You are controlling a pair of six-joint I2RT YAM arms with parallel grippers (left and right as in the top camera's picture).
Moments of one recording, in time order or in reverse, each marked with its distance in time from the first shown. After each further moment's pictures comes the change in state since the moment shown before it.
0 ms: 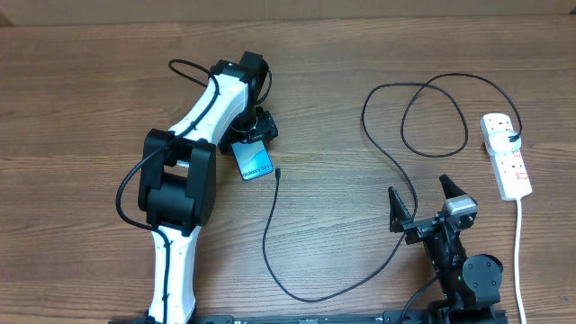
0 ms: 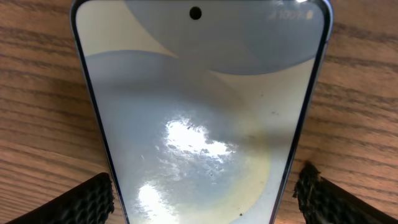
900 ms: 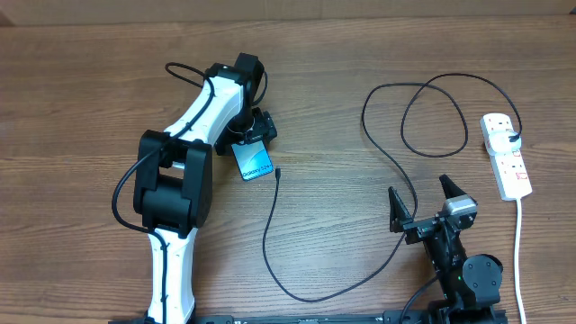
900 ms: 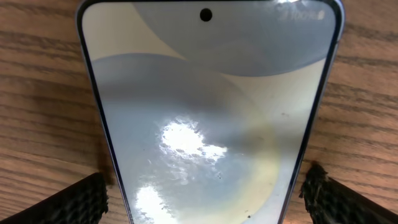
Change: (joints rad) left arm 0.018 -0.024 -0.048 0.041 0.019 0.027; right arm 0.000 0.000 0.000 0.000 0.000 0.000
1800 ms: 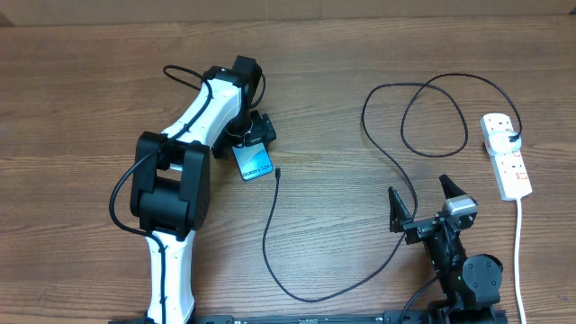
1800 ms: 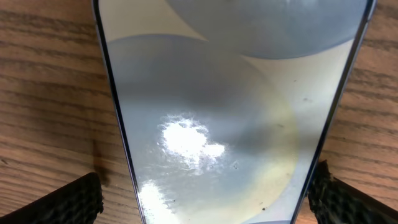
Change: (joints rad) left arm 0.001 -0.023 -0.045 0.010 -0.001 0.007; right arm 0.000 0.000 0.000 0.000 0.000 0.000
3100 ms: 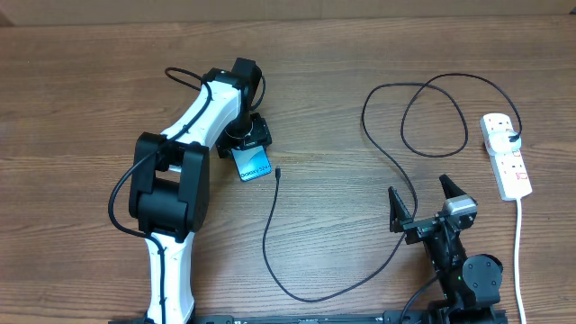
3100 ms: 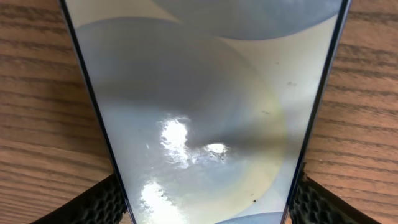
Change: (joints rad) left arm 0.003 -0.013 -0.027 0.024 0.020 0.042; right arm 0.000 0.000 0.000 0.000 0.000 0.000
